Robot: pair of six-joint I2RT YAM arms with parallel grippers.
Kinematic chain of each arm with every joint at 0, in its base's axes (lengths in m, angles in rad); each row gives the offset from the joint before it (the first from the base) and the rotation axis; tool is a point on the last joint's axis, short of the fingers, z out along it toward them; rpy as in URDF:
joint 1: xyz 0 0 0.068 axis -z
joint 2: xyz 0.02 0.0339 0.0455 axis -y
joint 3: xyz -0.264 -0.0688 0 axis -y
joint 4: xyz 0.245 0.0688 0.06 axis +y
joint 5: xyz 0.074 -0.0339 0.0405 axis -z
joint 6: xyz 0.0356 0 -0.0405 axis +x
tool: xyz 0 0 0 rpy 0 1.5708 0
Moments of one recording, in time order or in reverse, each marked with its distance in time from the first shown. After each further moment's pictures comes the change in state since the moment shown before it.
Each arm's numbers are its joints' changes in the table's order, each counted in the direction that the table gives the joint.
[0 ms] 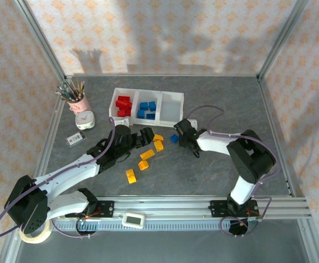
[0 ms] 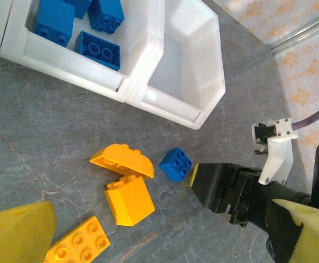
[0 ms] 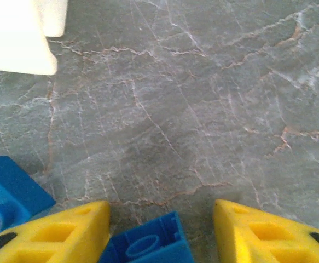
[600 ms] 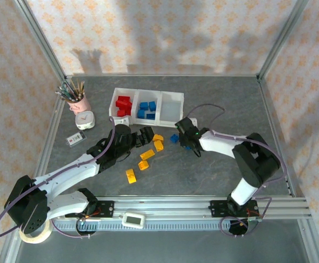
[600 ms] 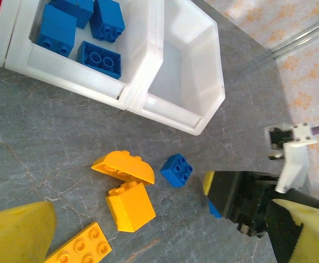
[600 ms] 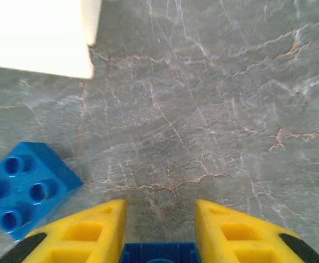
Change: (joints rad) left arm 0.000 0.000 0.014 0.008 -0.026 0.015; right arm 0.000 0.080 0.013 0.055 -0.035 -0.029
